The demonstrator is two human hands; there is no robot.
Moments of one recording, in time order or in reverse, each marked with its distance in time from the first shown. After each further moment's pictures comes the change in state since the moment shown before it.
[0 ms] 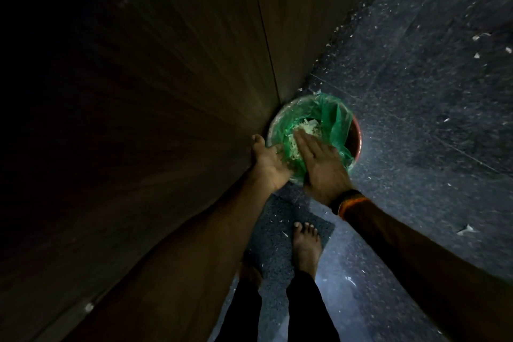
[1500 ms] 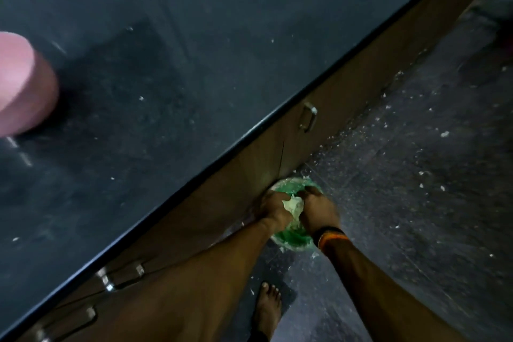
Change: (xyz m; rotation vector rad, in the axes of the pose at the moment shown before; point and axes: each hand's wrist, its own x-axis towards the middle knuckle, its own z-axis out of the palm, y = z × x) left_hand -0.174 0.009 0.062 1.306 0.204 0.511; right_hand -0.035 -0.070 -0.182 -0.159 -0.010 0.224
